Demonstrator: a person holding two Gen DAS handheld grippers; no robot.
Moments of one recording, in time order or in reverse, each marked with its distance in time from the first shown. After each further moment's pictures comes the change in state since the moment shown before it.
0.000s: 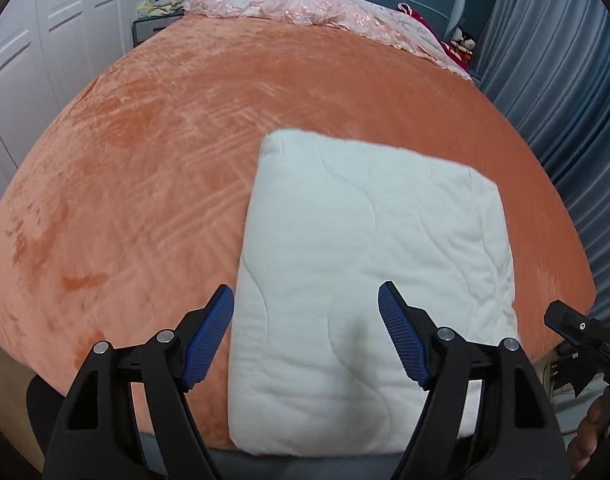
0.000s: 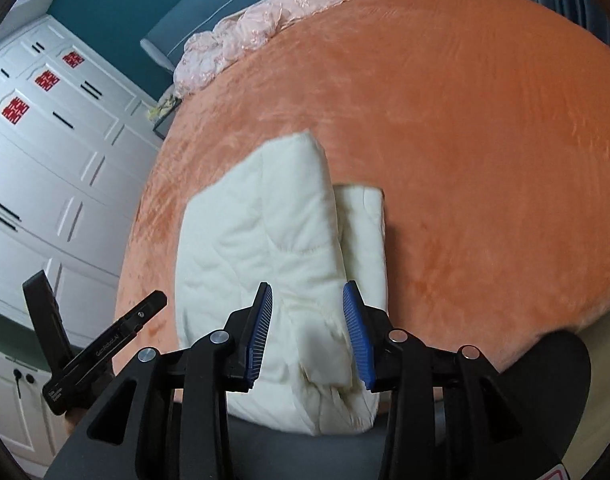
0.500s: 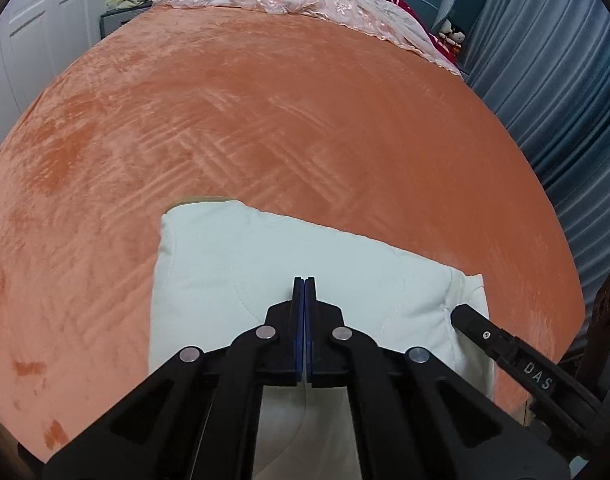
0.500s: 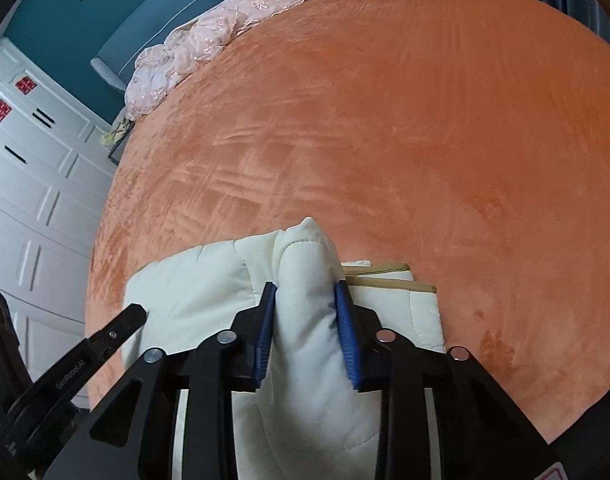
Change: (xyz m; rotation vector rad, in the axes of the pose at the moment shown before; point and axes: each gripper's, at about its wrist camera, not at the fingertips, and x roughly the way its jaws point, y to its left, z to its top) left arm 0.090 -0.045 0.073 0.028 0.057 -0.080; right arm 0.118 0.010 0.064 0.062 -0.027 -0.149
